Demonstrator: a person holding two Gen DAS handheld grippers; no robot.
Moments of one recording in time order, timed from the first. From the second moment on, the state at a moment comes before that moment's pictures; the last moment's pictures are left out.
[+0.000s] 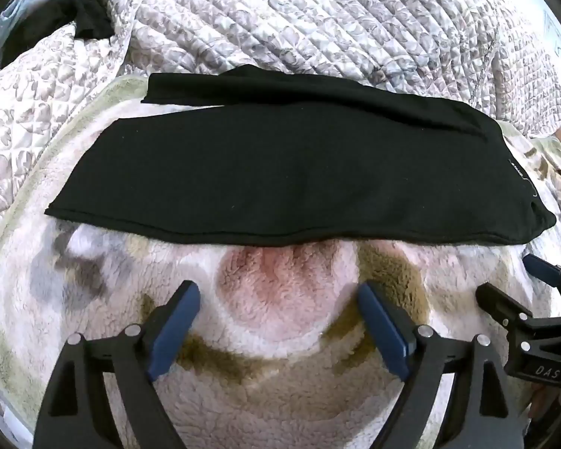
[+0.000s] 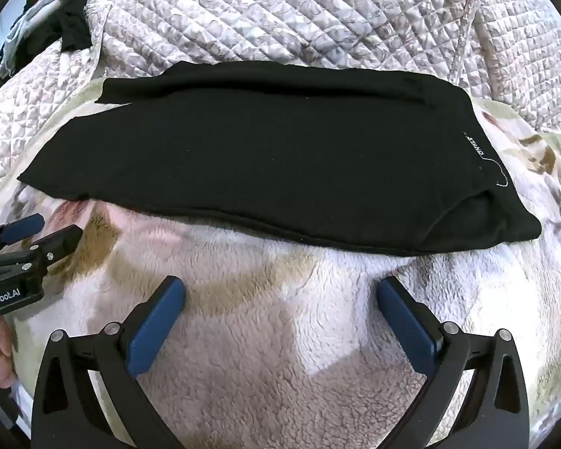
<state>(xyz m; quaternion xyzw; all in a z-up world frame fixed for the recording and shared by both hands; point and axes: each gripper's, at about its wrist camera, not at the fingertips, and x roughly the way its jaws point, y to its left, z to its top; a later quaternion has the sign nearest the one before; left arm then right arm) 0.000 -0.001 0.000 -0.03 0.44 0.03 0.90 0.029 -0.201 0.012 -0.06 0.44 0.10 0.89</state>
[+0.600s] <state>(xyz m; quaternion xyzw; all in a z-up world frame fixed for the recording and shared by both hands) 0.000 0.003 0.000 -0.04 0.43 0.03 0.90 0.029 -0.201 0.012 -0.06 0.44 0.10 0.89</state>
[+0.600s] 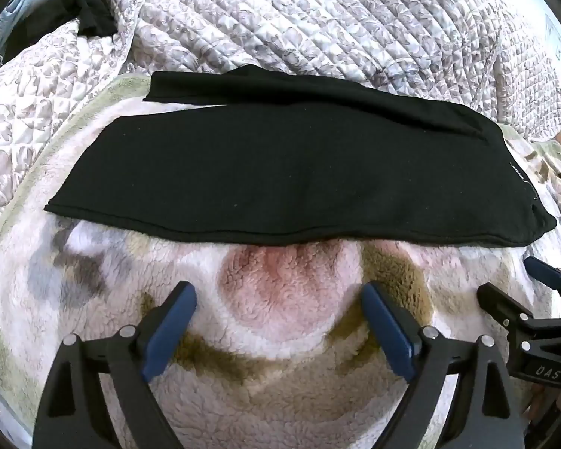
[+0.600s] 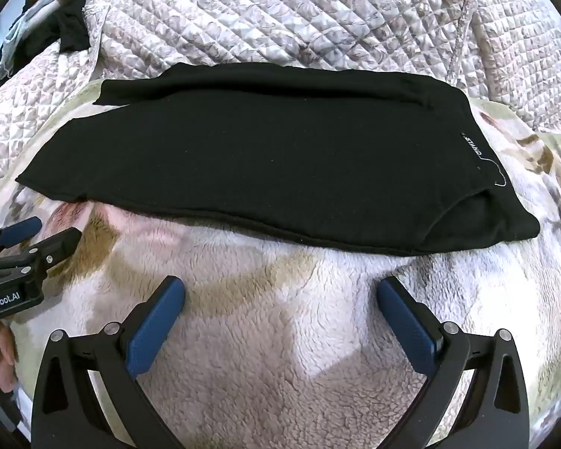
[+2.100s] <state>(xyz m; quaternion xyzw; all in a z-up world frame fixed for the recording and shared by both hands) 0.000 0.003 -0.001 -0.04 0.43 0.03 0.90 0.029 -0.200 0.013 -0.06 0.44 0.10 0.89</state>
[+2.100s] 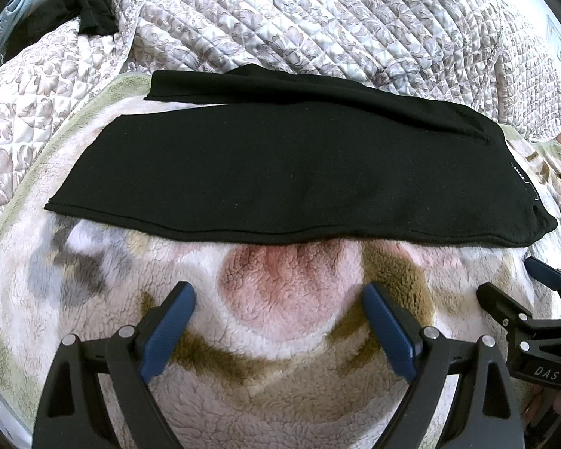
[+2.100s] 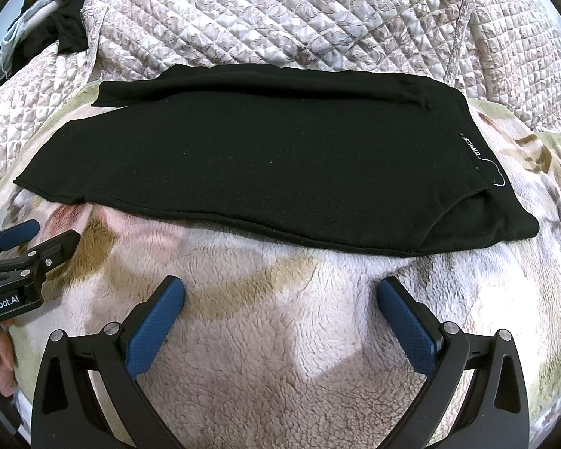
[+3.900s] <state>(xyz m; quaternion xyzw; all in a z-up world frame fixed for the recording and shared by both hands) -0.001 0.004 -0.002 -0.04 0.43 0.03 0.90 0.028 -0.199 0.011 -0.06 0.44 0.10 0.89</state>
